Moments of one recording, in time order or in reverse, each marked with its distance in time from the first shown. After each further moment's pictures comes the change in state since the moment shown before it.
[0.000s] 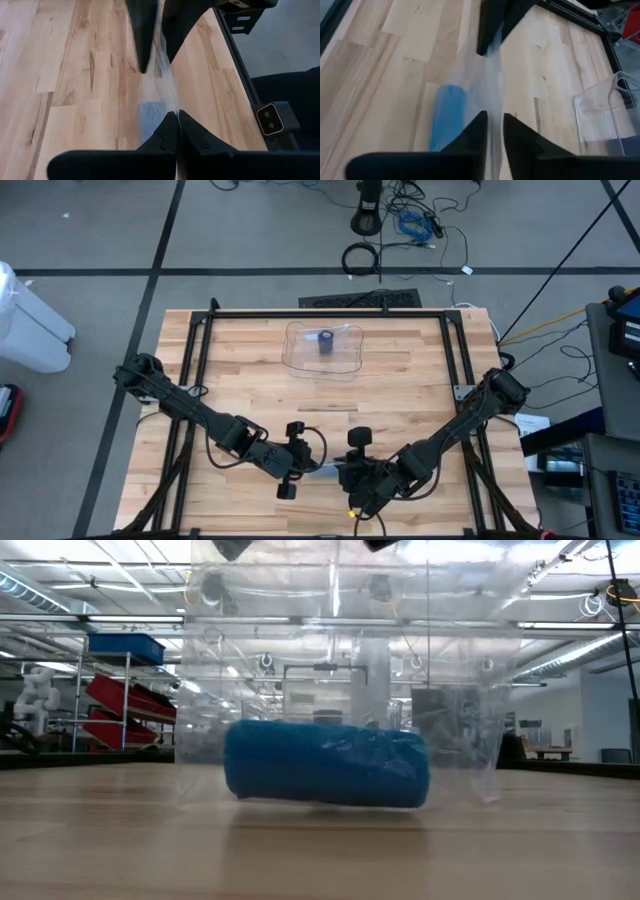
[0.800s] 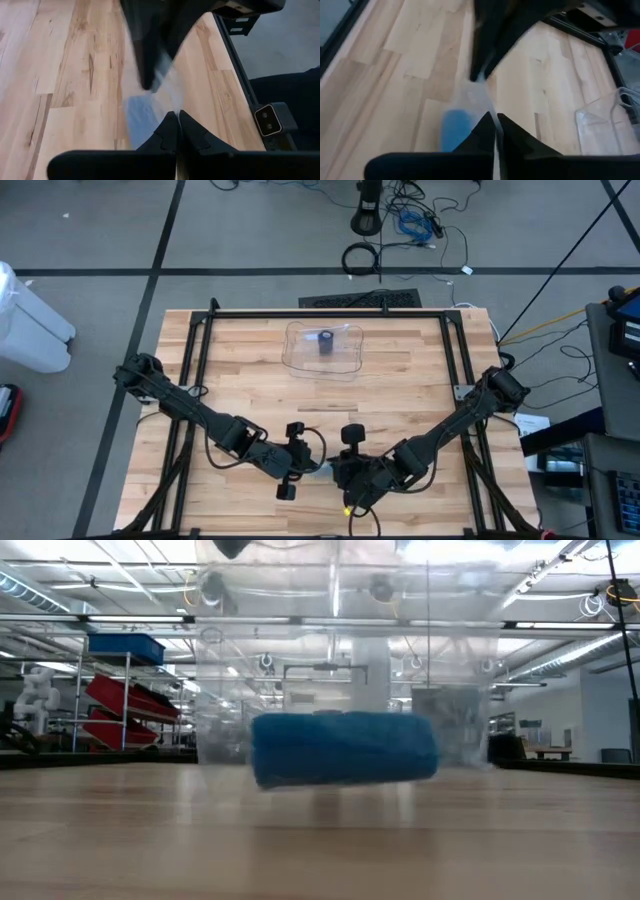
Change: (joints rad) left arm -0.001 0.000 0.000 0.005 0.000 0.001; right arm -0.036 0.000 0.000 0.097 -0.026 -0.077
